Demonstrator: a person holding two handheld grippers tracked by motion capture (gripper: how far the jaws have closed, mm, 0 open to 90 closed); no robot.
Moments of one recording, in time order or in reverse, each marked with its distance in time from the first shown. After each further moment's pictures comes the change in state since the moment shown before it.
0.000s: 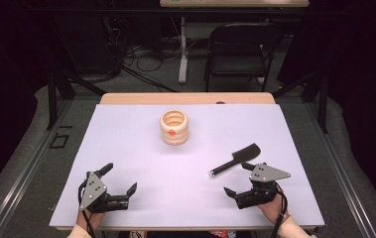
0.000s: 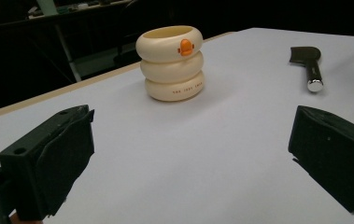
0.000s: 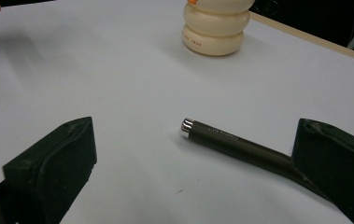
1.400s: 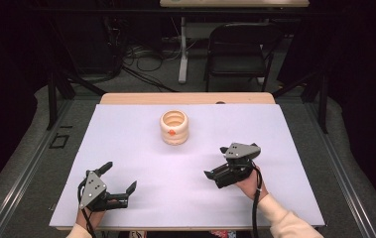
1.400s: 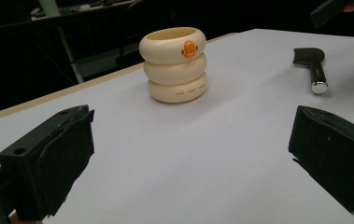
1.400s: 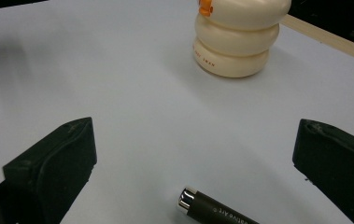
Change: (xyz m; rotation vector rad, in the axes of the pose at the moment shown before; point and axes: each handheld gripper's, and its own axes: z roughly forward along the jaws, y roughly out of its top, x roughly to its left) left arm 0.003 0.001 0.001 -0.004 0.002 0.003; right arm -0.016 0.039 0.068 0.065 0.079 -0.013
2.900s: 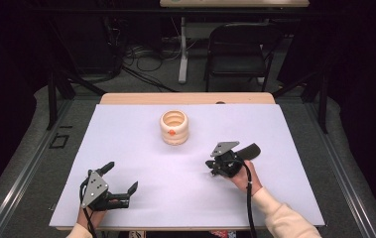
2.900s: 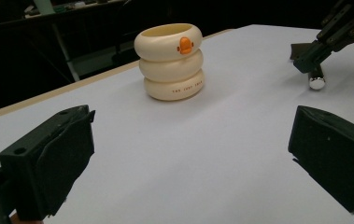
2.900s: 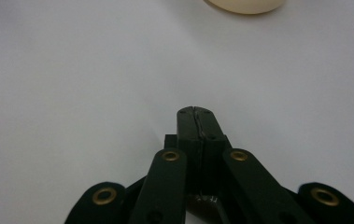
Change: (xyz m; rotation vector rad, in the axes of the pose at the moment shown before) left arm -0.001 0.000 0.003 0.012 -0.012 0.013; right arm -0.006 -0.003 0.038 0.276 -0.012 -0.047
